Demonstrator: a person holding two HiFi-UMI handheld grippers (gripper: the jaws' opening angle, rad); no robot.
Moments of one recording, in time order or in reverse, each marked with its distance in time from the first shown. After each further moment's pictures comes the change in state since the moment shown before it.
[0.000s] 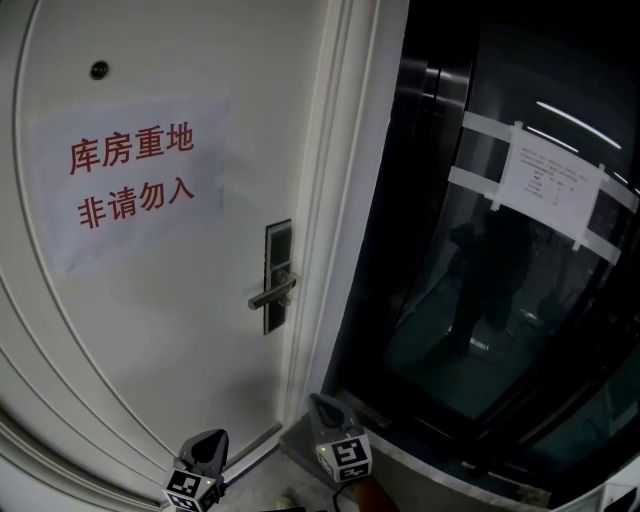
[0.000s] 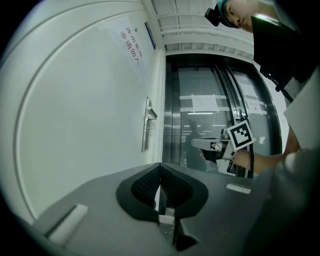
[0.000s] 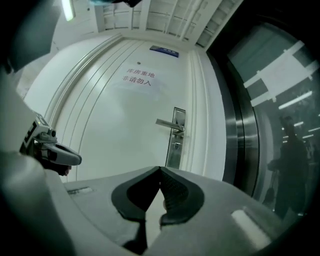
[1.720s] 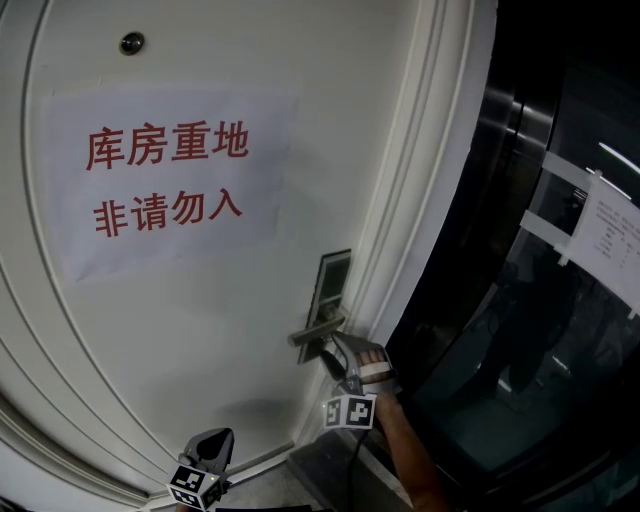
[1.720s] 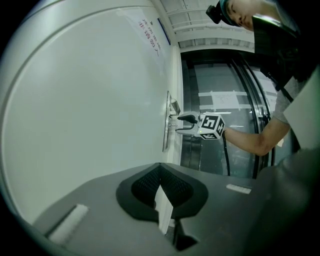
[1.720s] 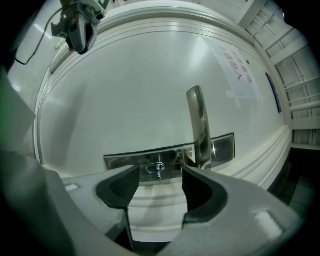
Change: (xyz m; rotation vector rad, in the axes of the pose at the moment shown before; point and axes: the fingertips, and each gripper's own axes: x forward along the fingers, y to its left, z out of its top) left arm 0.051 0.073 -0.024 -0.046 -0.016 0.183; right arm 0.202 -0.052 0.061 -1.252 0.018 0.010
